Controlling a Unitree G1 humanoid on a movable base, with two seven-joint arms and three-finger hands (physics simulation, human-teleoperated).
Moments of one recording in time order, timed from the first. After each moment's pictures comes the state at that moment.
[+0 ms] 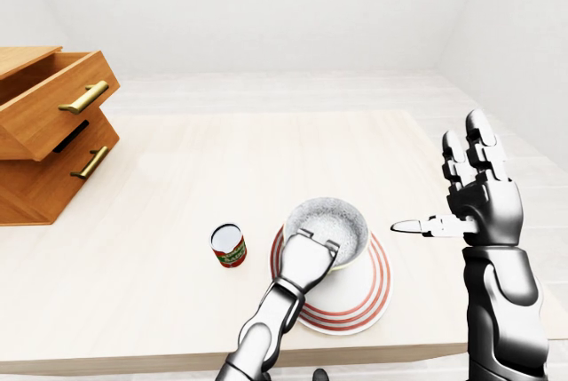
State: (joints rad) left arm -0.04 -0.07 -0.48 0.19 1.57 -0.09 0.14; right arm -0.01 -0.13 -0.35 -0.48 0.16 0.09 0.21
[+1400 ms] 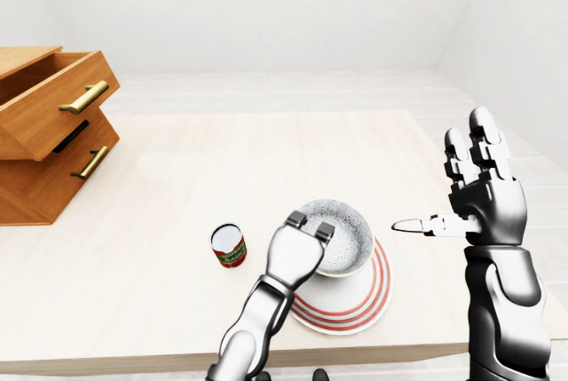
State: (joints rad) left arm 0.04 -0.01 -0.47 -0.10 1.55 -0.09 -0.02; right arm -0.01 -0.14 -0.36 -0.50 0.16 0.09 0.21
